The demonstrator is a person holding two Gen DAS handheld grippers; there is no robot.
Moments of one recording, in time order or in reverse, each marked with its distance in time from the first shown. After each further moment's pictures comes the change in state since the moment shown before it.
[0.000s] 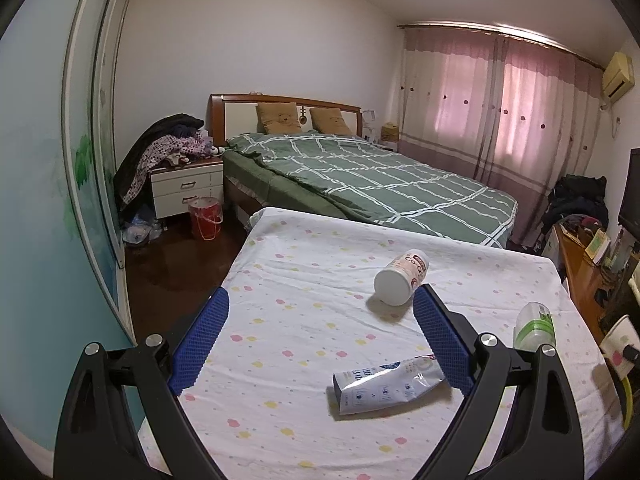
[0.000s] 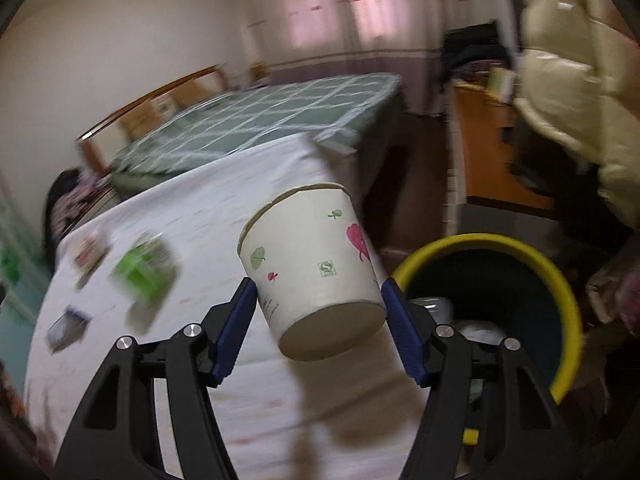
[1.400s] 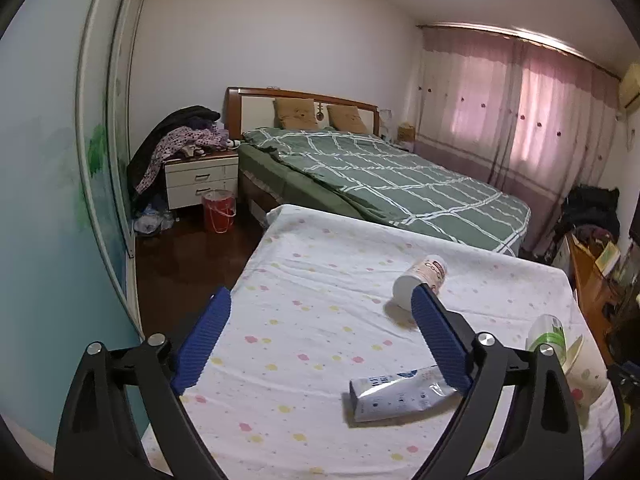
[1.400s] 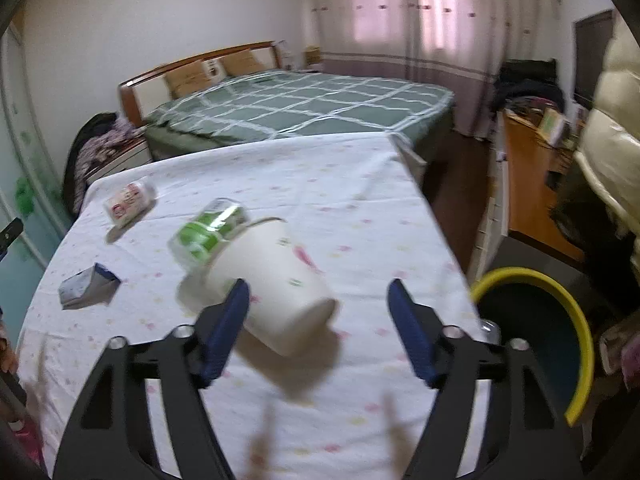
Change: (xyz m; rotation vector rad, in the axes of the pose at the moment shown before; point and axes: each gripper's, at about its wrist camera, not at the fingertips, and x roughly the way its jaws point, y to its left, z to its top) left arm 0.008 0.027 0.002 -0.054 0.016 0.044; right arm 0.013 0.107 -0.006 -0.283 0.070 0.176
